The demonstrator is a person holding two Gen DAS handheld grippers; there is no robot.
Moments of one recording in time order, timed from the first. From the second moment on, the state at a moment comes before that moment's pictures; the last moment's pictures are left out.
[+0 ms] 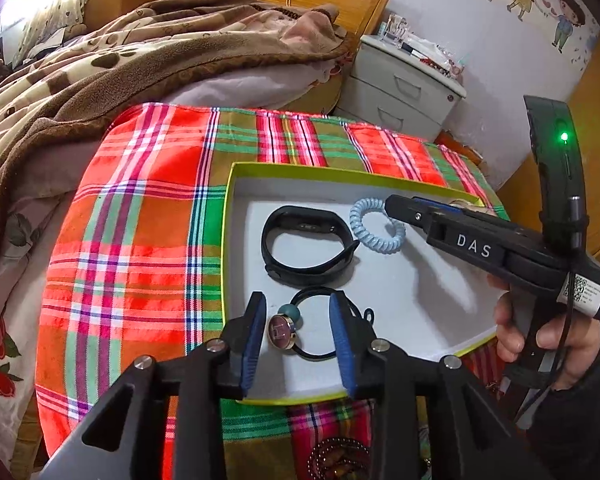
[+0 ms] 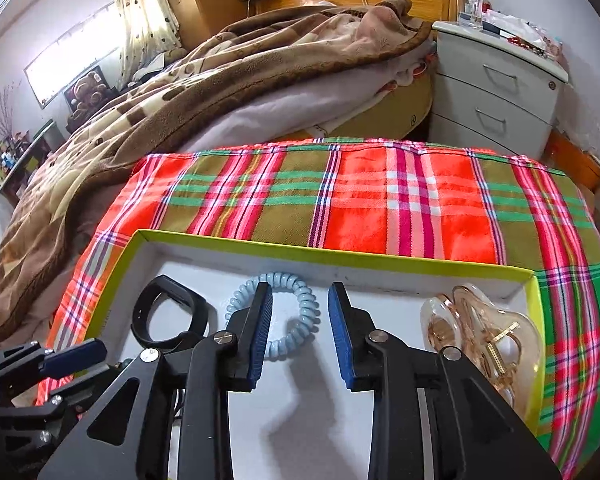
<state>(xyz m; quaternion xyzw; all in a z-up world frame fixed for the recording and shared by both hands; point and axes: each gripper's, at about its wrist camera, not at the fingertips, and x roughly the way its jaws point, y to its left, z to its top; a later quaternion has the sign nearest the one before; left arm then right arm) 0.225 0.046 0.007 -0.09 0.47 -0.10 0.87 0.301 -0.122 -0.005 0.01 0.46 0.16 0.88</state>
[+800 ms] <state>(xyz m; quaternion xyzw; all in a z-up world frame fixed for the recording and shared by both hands) 0.141 0.064 0.016 -0.11 0.46 -0.11 0.87 0.150 -0.146 0.010 0.01 0.41 0.27 0.87</state>
